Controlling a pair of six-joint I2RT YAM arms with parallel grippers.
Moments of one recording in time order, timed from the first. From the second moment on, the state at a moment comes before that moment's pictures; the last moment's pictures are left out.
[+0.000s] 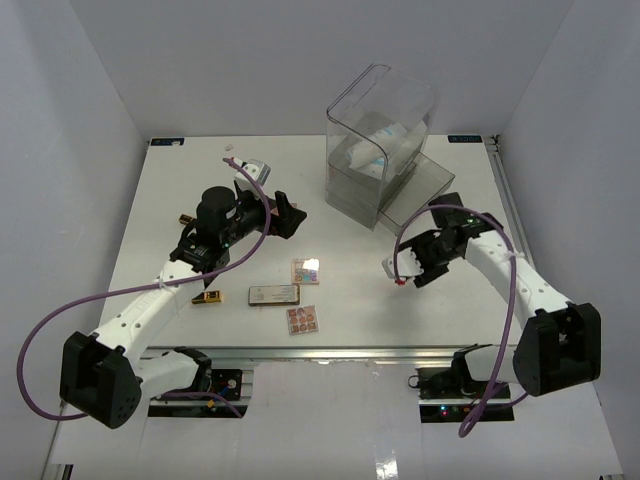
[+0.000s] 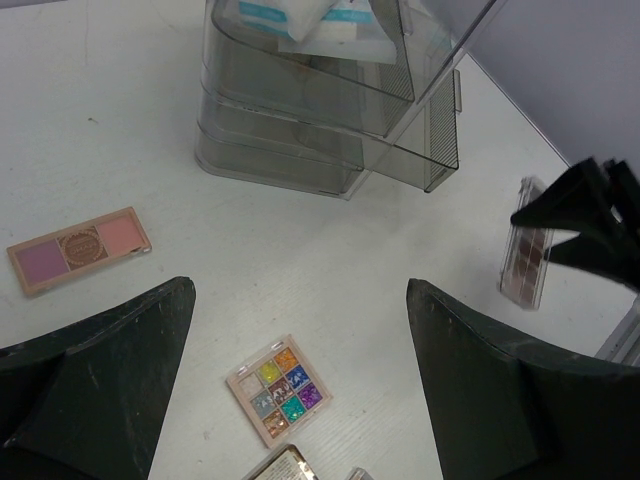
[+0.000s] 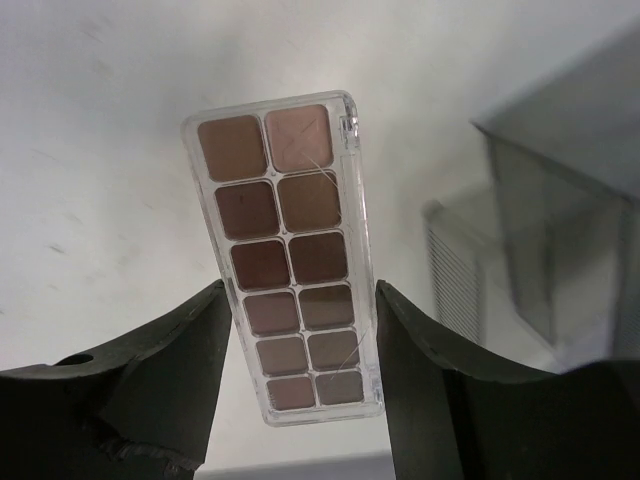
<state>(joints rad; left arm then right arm) -0.45 1.14 0.86 0.08 0.27 -0.24 0.27 1.29 1.02 -0.97 -0.37 -1.84</state>
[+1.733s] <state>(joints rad) -0.43 1.14 0.86 0.08 0.27 -0.24 0.25 1.59 1.20 -0.52 -0.28 -1.88</state>
